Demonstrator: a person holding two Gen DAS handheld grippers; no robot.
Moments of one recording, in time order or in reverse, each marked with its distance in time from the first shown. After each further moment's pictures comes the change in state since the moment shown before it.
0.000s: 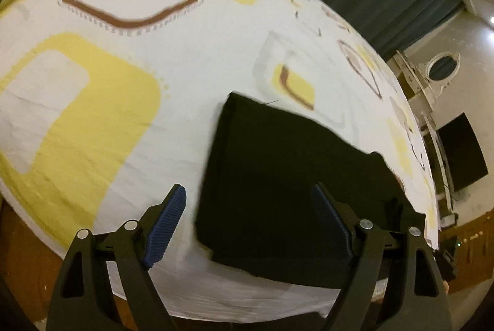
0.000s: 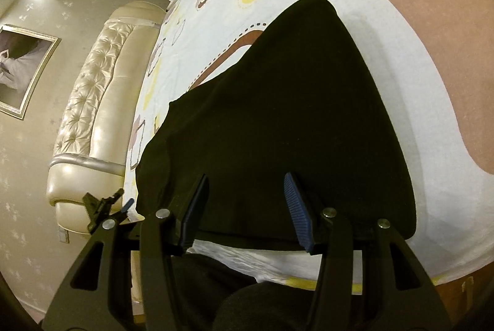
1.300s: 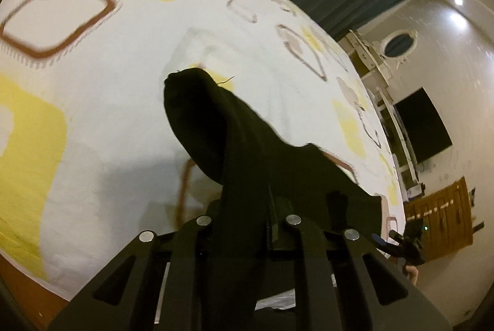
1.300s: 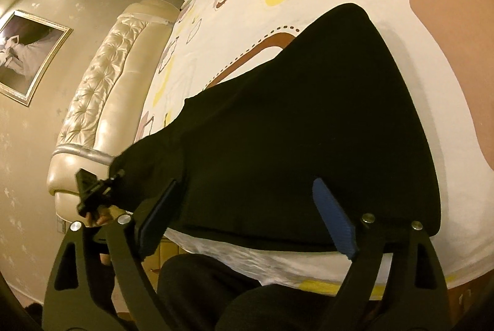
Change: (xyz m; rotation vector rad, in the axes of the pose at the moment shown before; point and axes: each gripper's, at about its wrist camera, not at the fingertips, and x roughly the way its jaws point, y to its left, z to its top) left arm -0.014 -0.083 0.022 0.131 0.048 -0.214; right arm -0.001 0.020 -0.003 -0.067 -0.020 0.021
